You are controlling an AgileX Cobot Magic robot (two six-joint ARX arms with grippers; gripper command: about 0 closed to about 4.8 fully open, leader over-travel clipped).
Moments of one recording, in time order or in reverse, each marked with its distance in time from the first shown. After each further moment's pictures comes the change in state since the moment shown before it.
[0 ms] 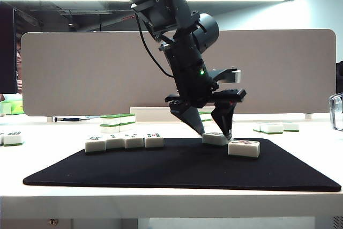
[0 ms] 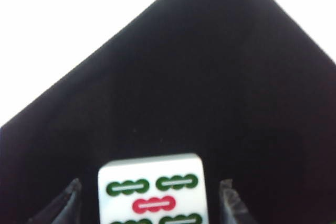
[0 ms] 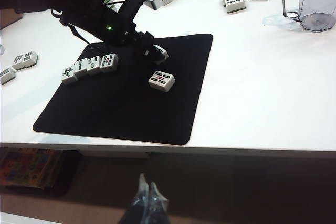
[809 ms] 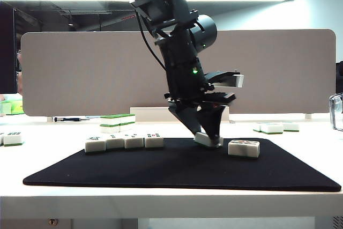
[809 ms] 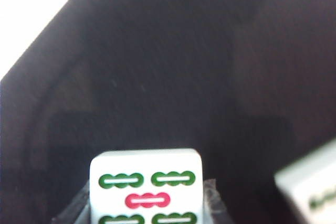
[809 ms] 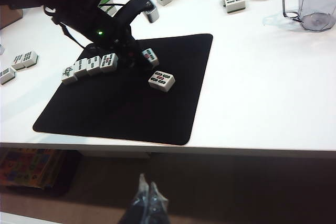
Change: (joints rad) left arm 0.004 -0.023 -0.001 -0.129 0.000 0.215; right arm 0.000 0.000 0.000 0.000 0.000 0.000
